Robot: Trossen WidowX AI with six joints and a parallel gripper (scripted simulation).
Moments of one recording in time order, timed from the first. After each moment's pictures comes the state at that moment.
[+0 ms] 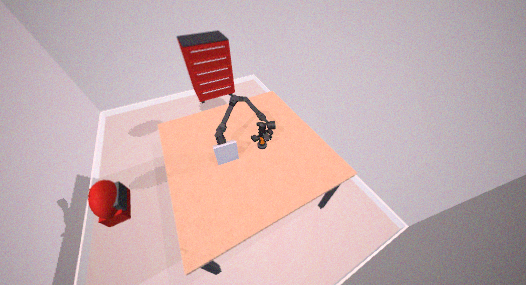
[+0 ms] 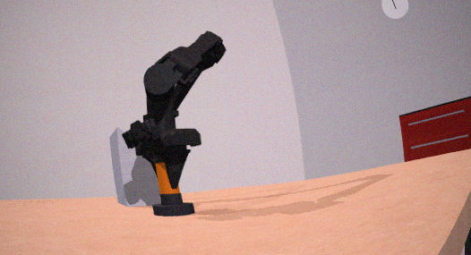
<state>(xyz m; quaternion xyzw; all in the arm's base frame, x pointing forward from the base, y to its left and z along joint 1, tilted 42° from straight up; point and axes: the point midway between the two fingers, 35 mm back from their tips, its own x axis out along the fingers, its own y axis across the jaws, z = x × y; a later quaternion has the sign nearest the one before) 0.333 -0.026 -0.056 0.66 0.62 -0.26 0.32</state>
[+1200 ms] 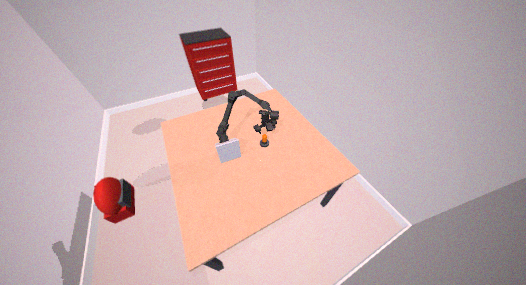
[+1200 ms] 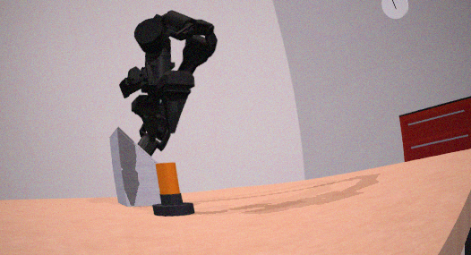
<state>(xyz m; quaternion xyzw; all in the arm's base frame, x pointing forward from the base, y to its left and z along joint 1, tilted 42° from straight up) 0.328 -0.093 0.013 0.67 0.61 -0.26 0.33</state>
